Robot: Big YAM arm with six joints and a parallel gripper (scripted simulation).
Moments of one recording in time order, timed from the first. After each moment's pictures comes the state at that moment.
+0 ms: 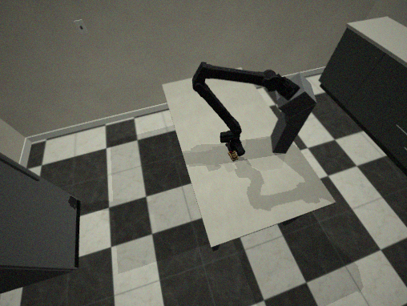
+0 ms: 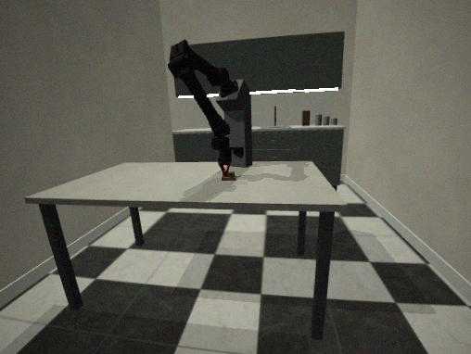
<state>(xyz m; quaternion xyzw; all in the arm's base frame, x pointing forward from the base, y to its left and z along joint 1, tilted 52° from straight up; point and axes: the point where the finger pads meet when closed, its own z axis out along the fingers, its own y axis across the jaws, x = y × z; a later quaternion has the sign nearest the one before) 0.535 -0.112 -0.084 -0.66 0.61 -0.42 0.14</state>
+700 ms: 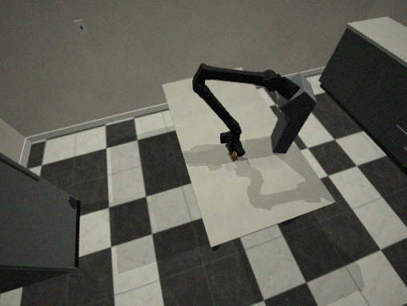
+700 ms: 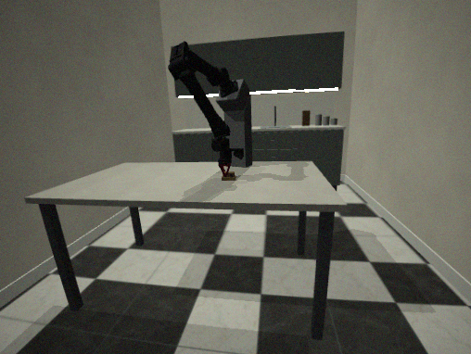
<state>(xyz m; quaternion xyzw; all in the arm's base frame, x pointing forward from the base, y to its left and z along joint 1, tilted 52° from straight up) 0.540 -0.114 -0.090 -0.66 0.61 -0.42 0.14</state>
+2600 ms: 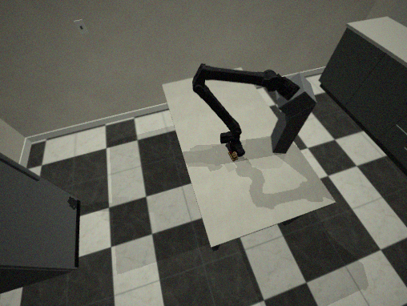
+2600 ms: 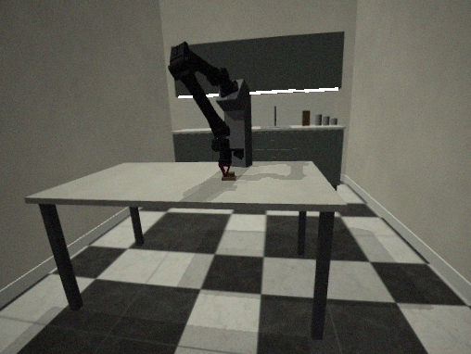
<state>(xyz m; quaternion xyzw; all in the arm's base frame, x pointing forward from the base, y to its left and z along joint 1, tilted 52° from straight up) 0.541 -0.115 -0.090 -0.66 0.61 -0.42 0.14</state>
